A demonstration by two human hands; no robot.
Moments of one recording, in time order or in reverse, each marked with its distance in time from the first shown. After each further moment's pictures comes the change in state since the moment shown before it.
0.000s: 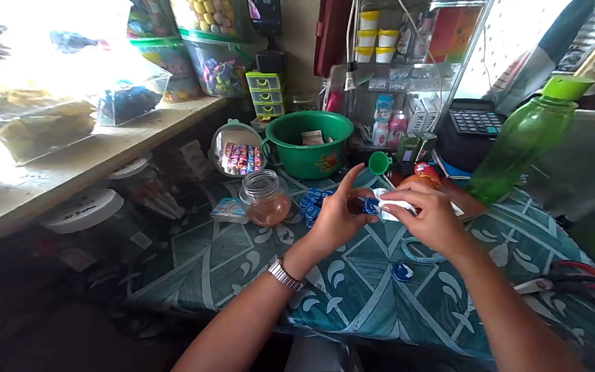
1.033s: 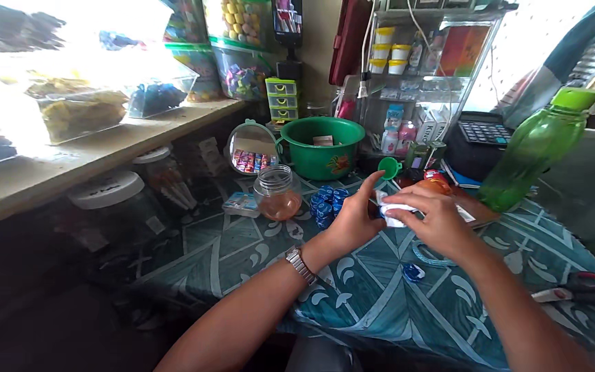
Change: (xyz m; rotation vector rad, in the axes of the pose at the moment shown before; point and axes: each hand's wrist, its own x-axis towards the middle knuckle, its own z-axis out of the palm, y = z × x) left_hand -0.002 -0.006 0.010 0.081 -0.034 0.035; right_hand -0.003 -0.008 0.004 -0.036 -0.085 -0.096
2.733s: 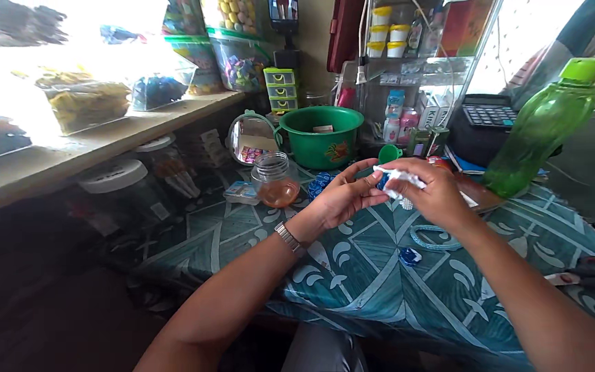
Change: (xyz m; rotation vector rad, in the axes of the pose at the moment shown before) left_hand -0.001 0.008 -0.013 -0.823 -0.022 -0.331; right_hand 0.011 0.012 0.003 0.251 0.137 -0.109
